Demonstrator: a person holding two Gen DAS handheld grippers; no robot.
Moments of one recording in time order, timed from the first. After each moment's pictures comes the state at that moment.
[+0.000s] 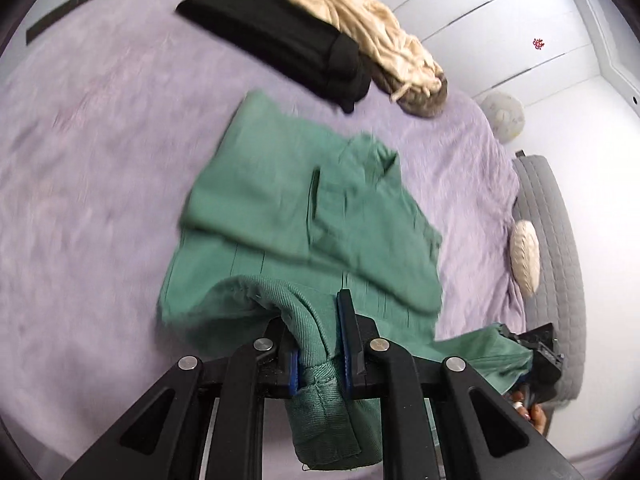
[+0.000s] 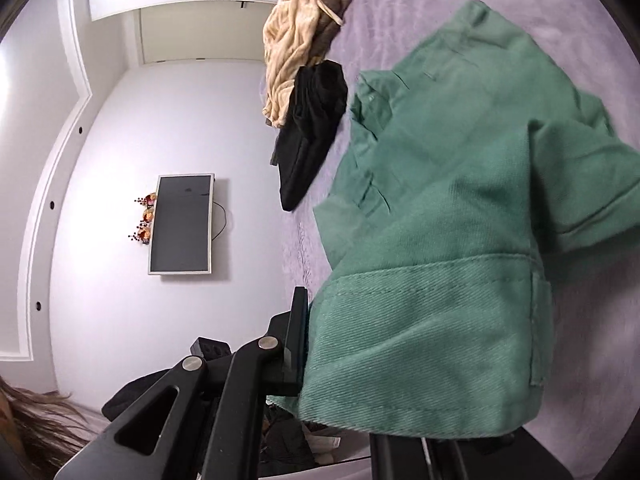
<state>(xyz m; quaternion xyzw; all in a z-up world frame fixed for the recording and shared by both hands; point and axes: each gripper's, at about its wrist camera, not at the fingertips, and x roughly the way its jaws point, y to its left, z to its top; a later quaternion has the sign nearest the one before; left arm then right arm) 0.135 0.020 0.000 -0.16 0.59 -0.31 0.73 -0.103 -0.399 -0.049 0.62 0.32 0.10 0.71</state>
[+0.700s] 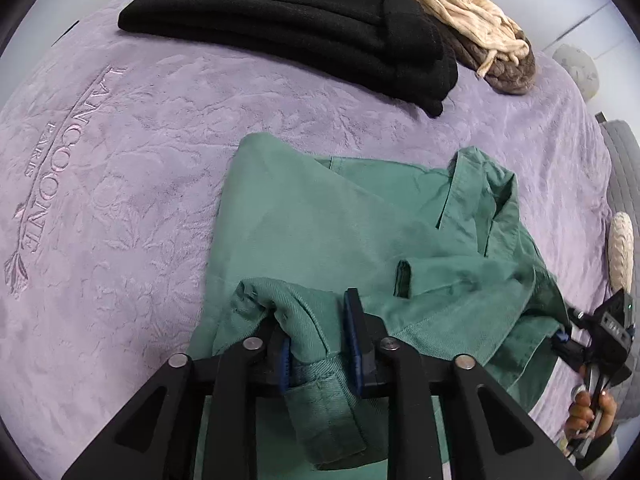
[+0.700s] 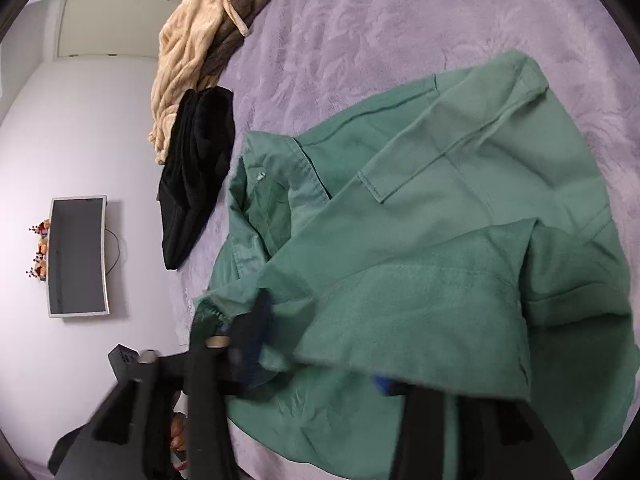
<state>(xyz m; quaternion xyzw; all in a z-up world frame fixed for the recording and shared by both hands) 0.275 -0.082 -0.093 0.00 0.63 -0.23 0.74 0.051 -0.486 -0.129 0.55 0.42 -0.04 0.72</state>
